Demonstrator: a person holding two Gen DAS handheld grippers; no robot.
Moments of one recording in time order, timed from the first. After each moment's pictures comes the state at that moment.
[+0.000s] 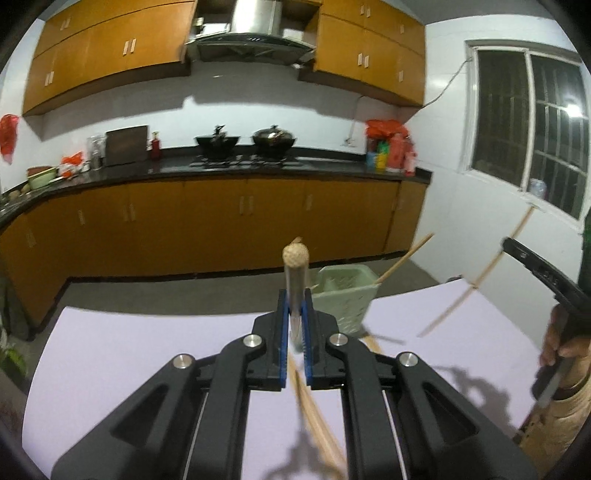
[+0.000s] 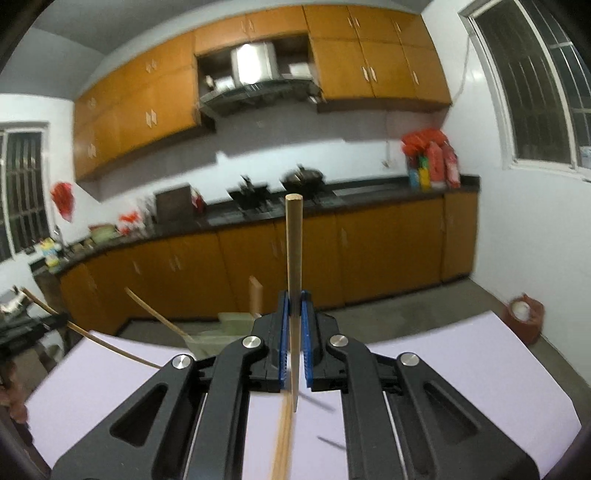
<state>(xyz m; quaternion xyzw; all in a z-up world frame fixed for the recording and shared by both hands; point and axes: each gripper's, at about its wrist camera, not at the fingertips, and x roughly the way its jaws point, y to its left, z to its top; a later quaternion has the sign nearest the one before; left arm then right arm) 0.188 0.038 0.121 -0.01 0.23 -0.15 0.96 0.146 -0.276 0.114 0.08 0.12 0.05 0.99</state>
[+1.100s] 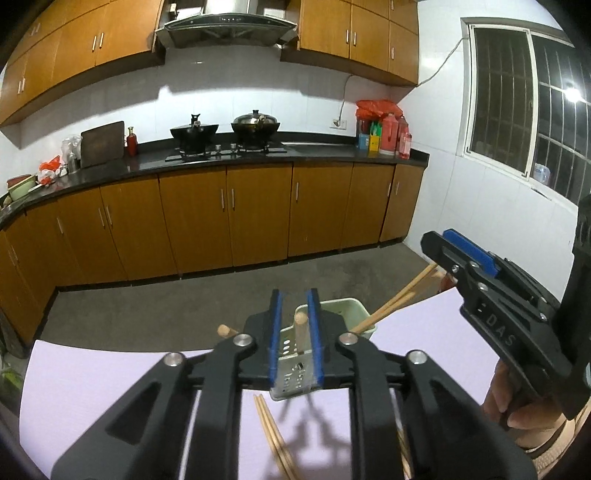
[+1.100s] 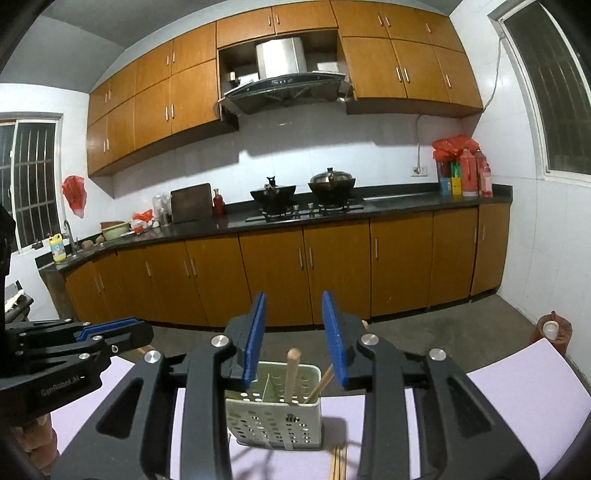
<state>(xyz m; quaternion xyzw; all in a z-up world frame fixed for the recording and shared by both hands) 0.295 -0.028 0.113 0.01 0.26 -0.15 0.95 0.233 -0.211 0.098 0.06 0.12 0.07 0.99</state>
